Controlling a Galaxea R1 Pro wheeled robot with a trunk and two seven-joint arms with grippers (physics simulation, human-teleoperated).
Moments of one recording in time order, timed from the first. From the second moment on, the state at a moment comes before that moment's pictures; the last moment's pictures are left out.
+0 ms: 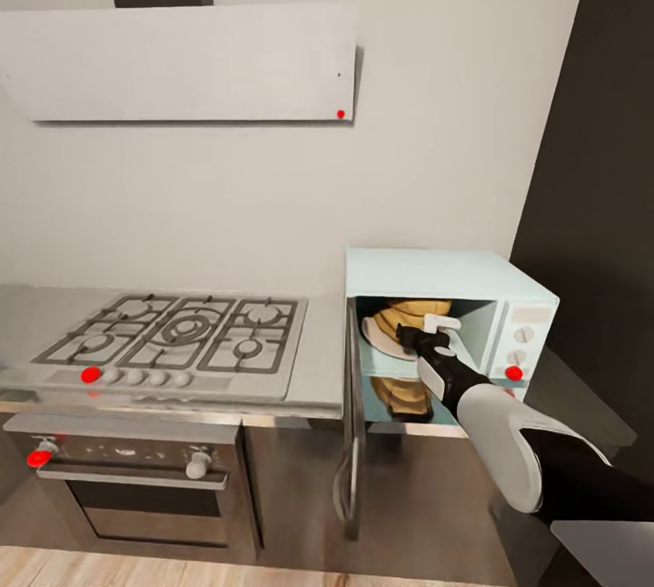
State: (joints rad) left arm 0.00 -0.05 0.03 -0.02 0.29 -0.01 0.00; right arm -1.09 0.06 -0.15 -0.15 0.02 -0.11 -0.15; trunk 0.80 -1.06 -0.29
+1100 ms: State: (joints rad) left arm 0.00 -0.05 0.03 -0.02 0.29 -0.01 0.01; right arm -1.10 0.03 -0.15 -0.54 0.00 0.90 -0.11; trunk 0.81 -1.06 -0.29
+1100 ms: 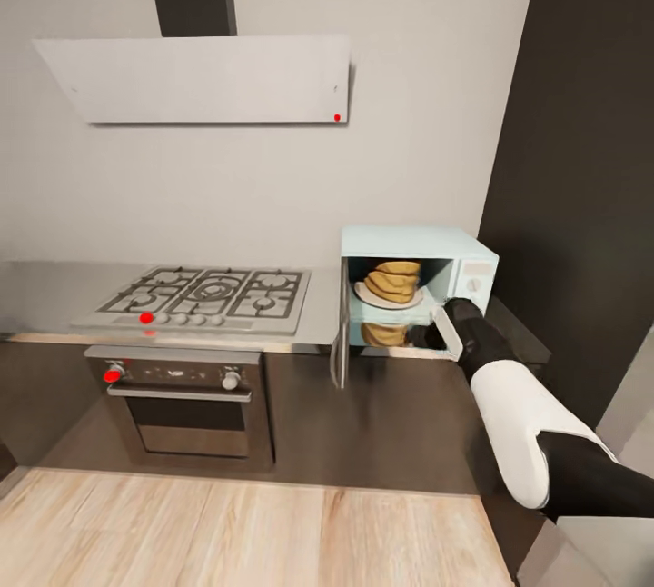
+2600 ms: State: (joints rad) left arm 0.00 -0.05 0.03 -0.02 0.29 -0.01 0.01; right arm -0.15 -0.03 -0.14 0.03 0.09 -0.12 -0.10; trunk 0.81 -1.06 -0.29
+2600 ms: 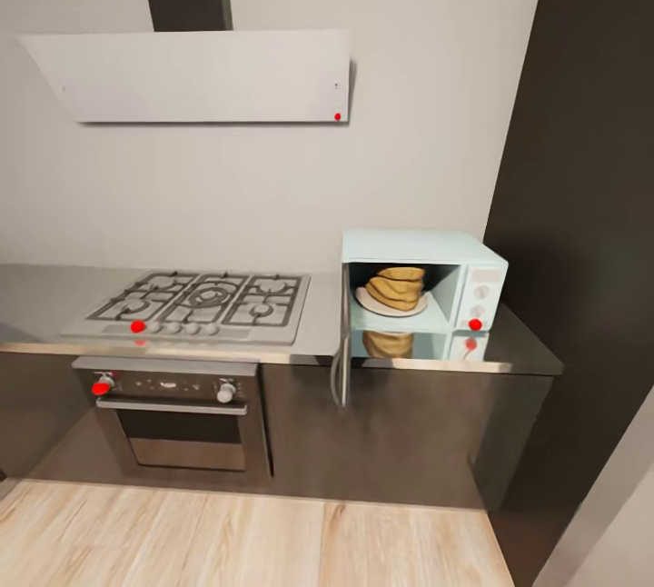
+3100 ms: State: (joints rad) left arm 0.00 -0.05 0.03 -0.04 0.29 -0.01 0.01; right arm -0.15 -0.03 -0.14 0.03 0.09 -0.12 -0.10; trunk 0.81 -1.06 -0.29
